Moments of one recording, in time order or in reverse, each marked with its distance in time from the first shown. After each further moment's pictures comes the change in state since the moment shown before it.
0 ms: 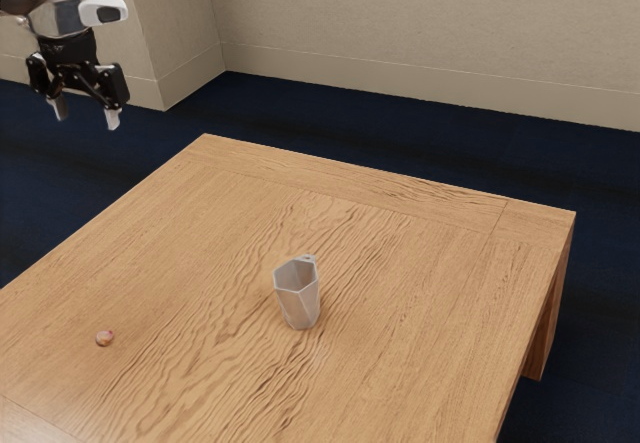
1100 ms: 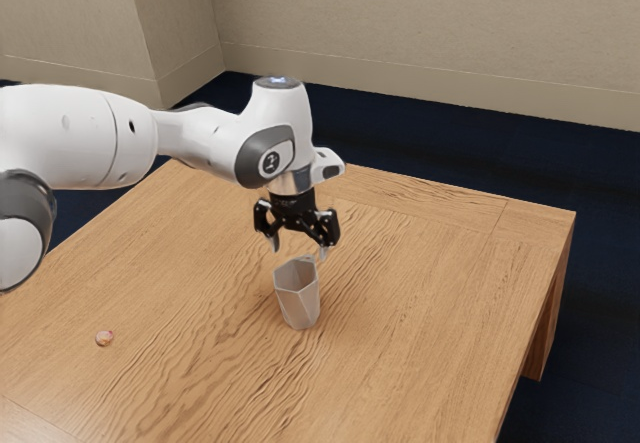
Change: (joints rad) arm -0.276 0.502 -0.097 -0.059 -0.178 0.518 -0.308
